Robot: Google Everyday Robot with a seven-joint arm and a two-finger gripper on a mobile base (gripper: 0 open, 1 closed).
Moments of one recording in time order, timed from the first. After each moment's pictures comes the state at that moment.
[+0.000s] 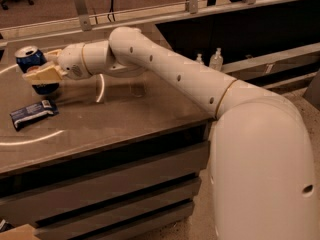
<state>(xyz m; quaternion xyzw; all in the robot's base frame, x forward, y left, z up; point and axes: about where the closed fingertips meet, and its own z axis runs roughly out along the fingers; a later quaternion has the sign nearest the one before) 0.627 0.324 0.902 -0.55 0.52 0.46 0.46</state>
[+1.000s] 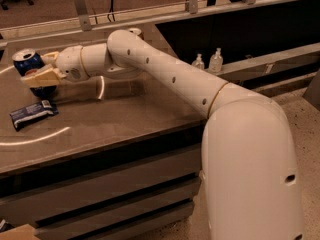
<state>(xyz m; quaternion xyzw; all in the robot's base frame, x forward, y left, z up) 0.626 0.334 0.893 -0.56 0.49 0.47 0.46</state>
